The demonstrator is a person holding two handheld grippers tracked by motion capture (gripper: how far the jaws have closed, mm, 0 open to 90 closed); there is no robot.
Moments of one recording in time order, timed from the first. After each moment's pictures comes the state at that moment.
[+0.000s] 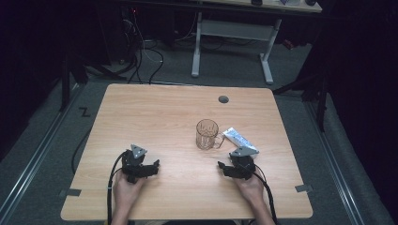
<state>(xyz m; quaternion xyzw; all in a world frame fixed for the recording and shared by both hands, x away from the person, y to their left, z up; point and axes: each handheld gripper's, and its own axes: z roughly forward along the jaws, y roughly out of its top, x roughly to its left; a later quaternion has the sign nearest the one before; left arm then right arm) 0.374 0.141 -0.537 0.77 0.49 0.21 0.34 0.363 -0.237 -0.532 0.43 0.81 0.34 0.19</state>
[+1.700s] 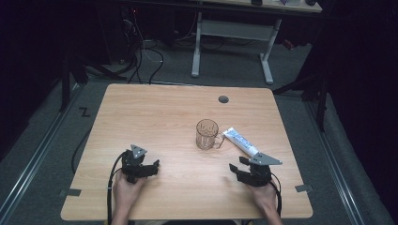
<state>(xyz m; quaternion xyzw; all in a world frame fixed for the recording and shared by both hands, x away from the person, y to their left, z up) 0.374 0.141 -0.537 0.77 0.49 0.21 0.34 0.323 -0.273 -0.511 0.43 0.77 0.42 0.20</state>
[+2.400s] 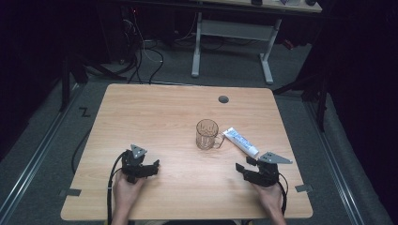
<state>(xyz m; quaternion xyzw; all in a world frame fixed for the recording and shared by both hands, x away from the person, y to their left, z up) 0.374 0.141 -0.537 0.77 0.49 0.21 0.34 0.320 -0.295 -0.505 0.48 0.74 0.43 0.17</state>
